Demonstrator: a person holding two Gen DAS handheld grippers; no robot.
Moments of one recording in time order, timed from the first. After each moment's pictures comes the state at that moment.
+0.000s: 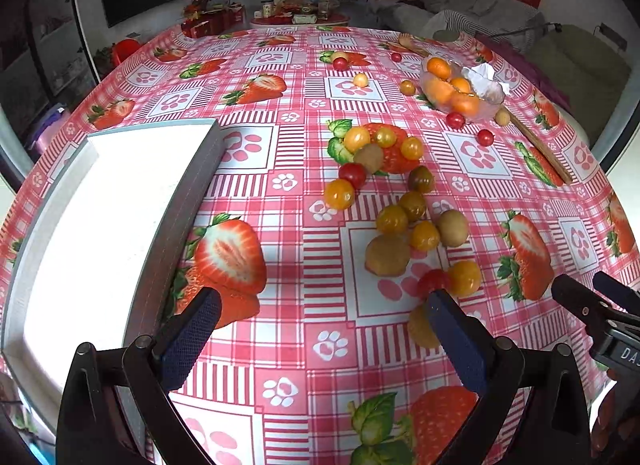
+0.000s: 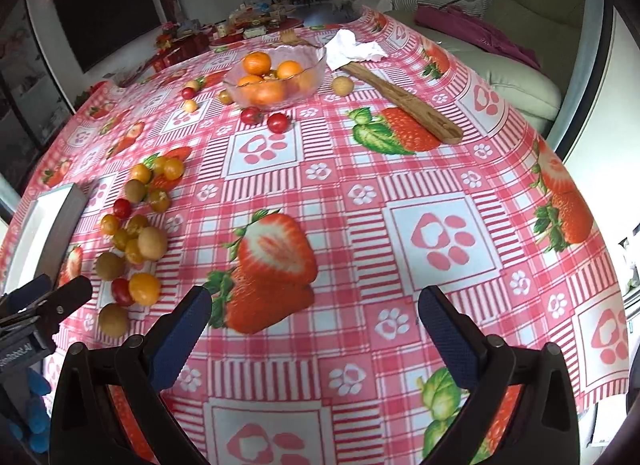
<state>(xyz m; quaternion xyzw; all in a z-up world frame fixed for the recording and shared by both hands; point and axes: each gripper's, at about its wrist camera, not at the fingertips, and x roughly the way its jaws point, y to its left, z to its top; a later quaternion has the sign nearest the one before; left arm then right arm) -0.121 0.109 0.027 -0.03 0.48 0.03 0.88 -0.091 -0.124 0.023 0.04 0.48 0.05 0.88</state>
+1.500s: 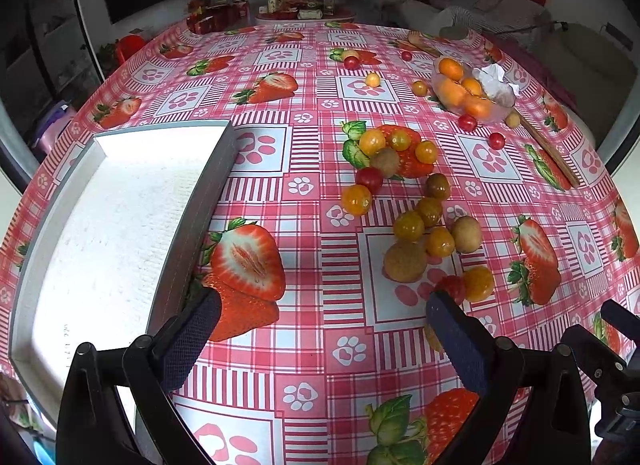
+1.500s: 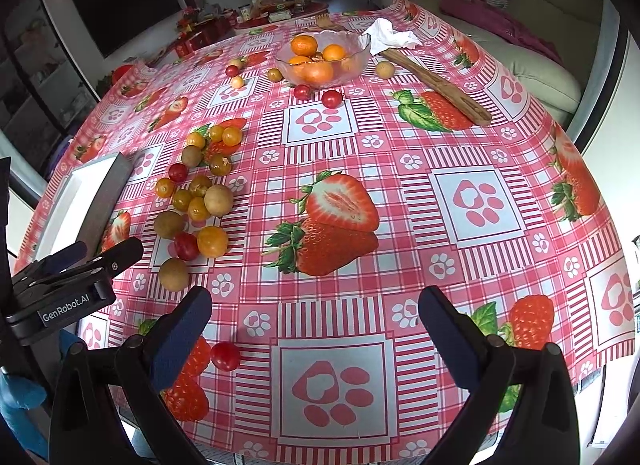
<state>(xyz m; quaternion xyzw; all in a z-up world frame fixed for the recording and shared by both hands) -0.109 0.114 0.034 -0.04 0.49 0.04 0.87 -0.118 -0.101 0.037 0.04 0.50 0.08 0.86</state>
